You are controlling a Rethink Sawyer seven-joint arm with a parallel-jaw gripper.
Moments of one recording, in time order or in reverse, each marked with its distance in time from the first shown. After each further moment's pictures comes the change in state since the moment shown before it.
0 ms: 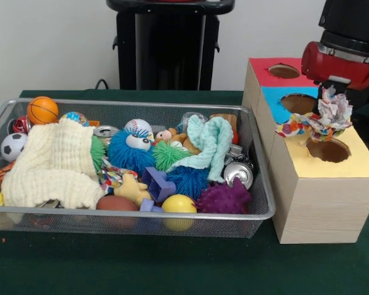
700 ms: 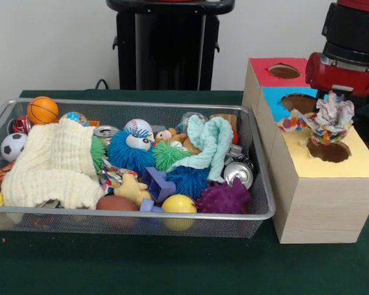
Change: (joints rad) arm -0.026 0.000 0.062 0.020 0.007 0.000 0.000
